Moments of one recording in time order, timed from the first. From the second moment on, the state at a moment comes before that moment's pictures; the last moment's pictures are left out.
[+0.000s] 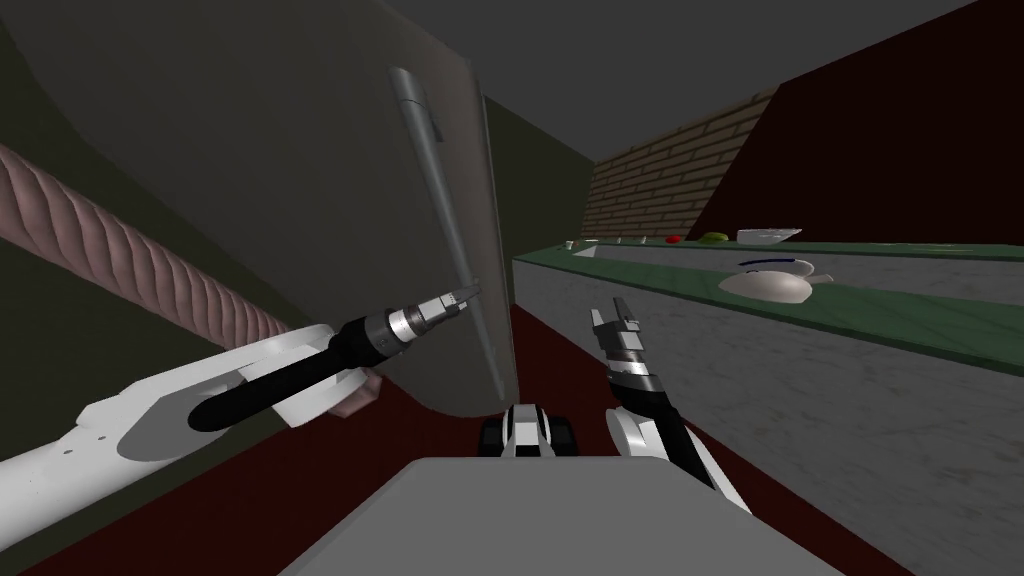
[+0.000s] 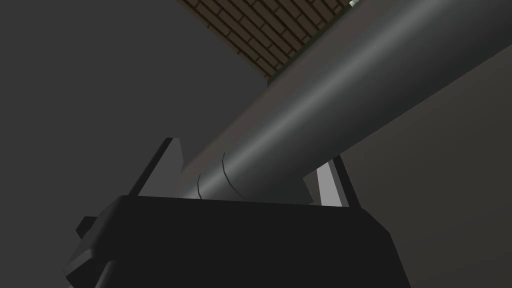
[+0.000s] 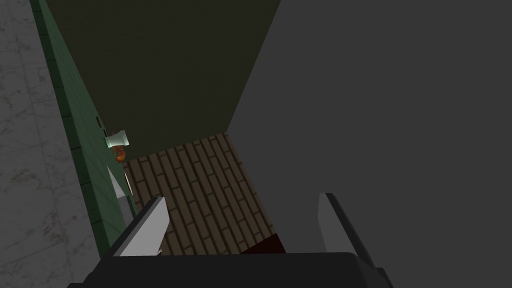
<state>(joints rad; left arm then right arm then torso) 0.28 1.46 0.19 -2.56 0.32 0.00 0.28 0.55 0.02 0.07 -2.29 0.05 -0.37 -0.11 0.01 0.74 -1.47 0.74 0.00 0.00</state>
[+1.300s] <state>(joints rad) 0.56 1.55 0.41 -2.58 0.43 -0.23 0.19 0.55 0.02 0.07 -2.29 0.05 -0.37 -0.11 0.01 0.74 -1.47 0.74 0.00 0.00</state>
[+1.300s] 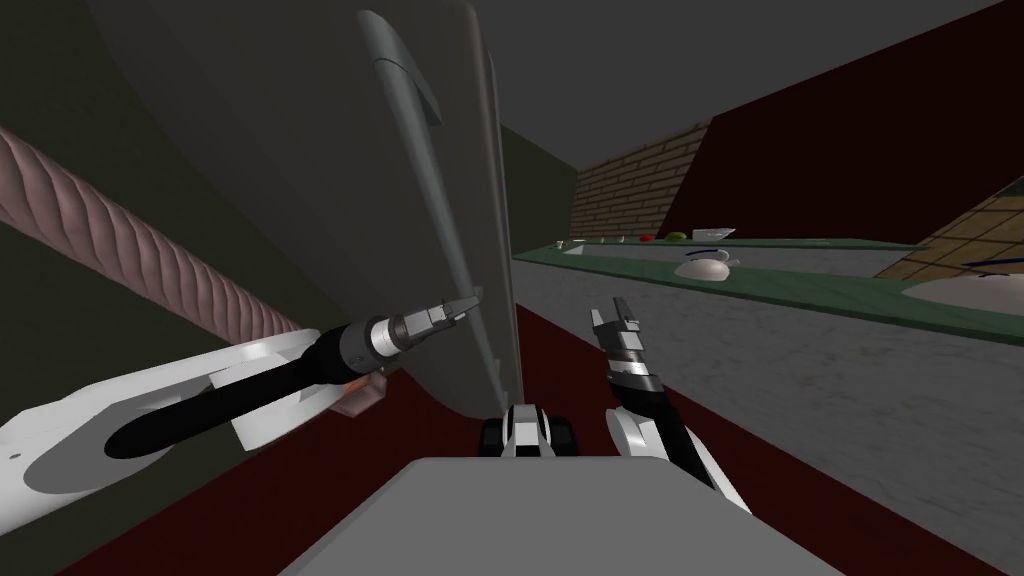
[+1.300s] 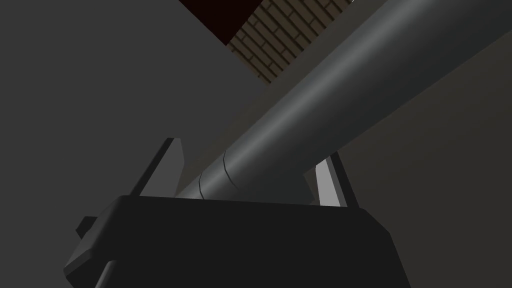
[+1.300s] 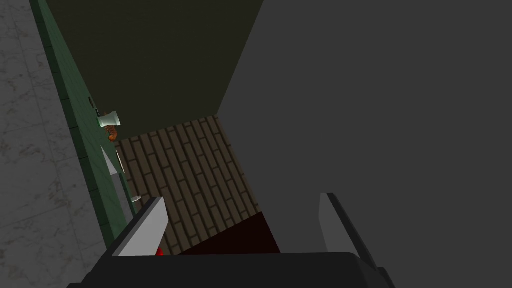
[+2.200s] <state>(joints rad) 0.79 1.61 0.59 -2.55 0.52 -0.37 0.10 0.55 0.02 0.07 -2.29 0.05 -0.37 -0.11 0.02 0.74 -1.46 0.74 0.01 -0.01</state>
